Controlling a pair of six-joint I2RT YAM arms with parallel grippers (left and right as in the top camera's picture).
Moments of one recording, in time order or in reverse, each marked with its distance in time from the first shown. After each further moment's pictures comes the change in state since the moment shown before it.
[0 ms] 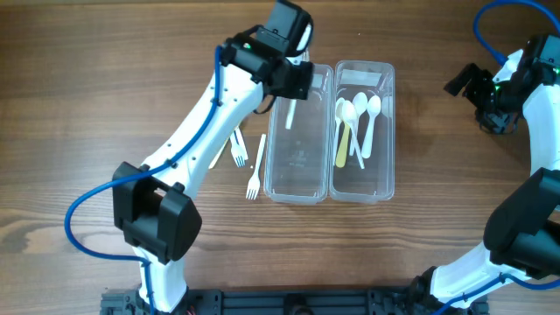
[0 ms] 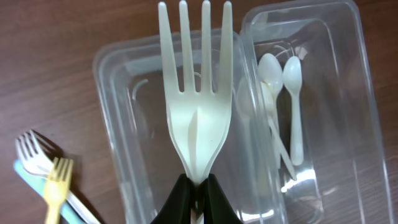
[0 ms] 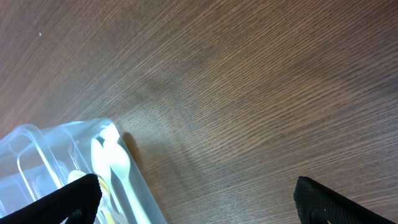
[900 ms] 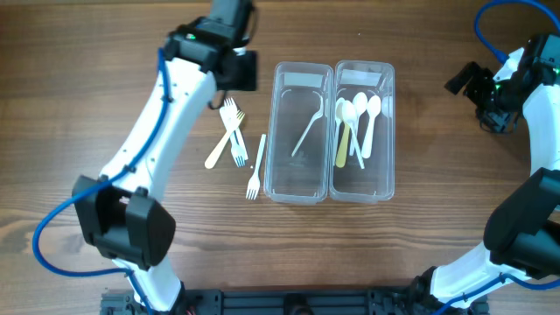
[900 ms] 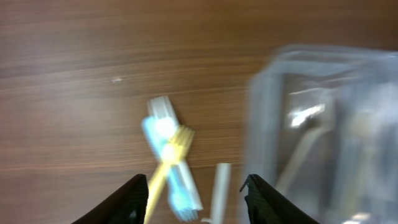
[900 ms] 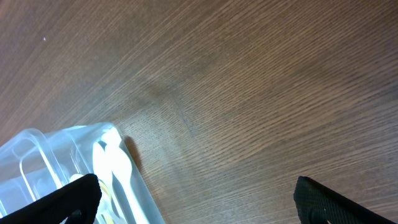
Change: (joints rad) left arm 0.195 -0.095 -0.081 -0.088 -0.148 0.002; right arm 0.000 0.000 0.000 0.018 0.000 0.000
